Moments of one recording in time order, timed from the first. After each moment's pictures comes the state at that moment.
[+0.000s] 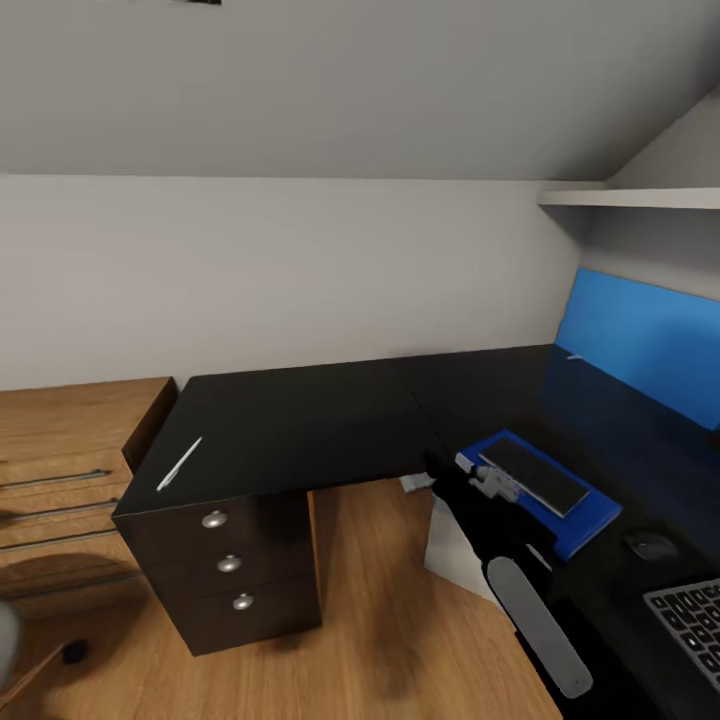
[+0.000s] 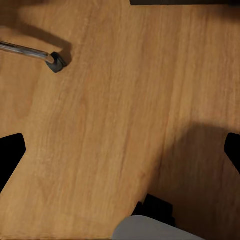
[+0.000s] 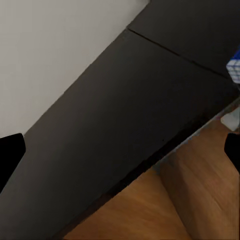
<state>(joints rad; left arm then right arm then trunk) -0.04 -0.03 -0.11 -0.30 0.26 -0.42 0.39 -0.38 -0.12 0.39 -1.54 -0.98 0.08 -0.44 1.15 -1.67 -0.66</state>
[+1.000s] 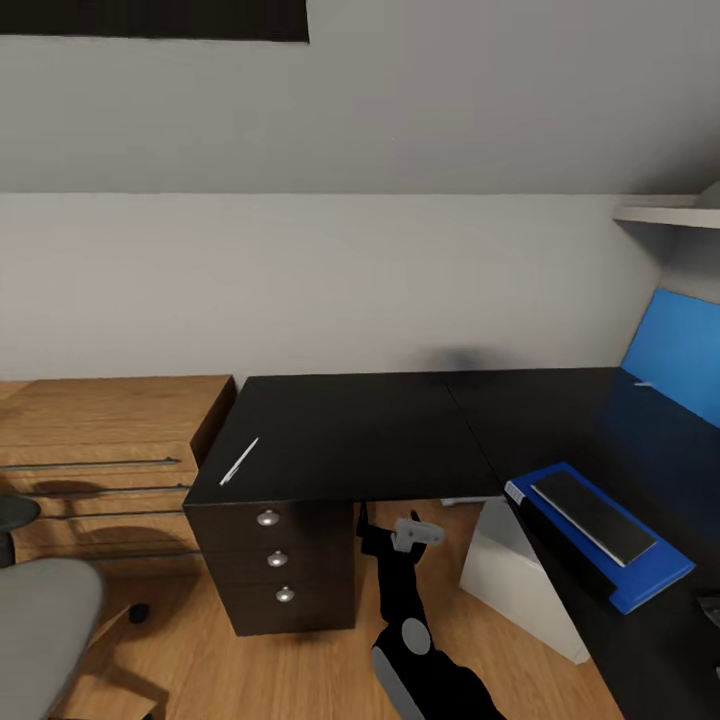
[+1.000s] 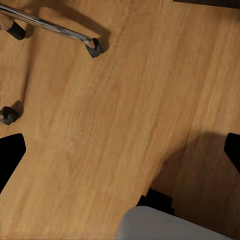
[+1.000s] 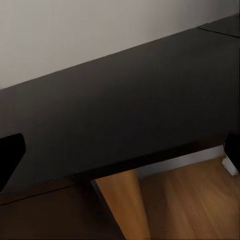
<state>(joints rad) -0.04 -0.03 -0.11 -0.30 0.26 -0.42 0.39 -0.38 0.17 0.57 -0.96 -0.30 -0.38 -0.49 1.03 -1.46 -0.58</state>
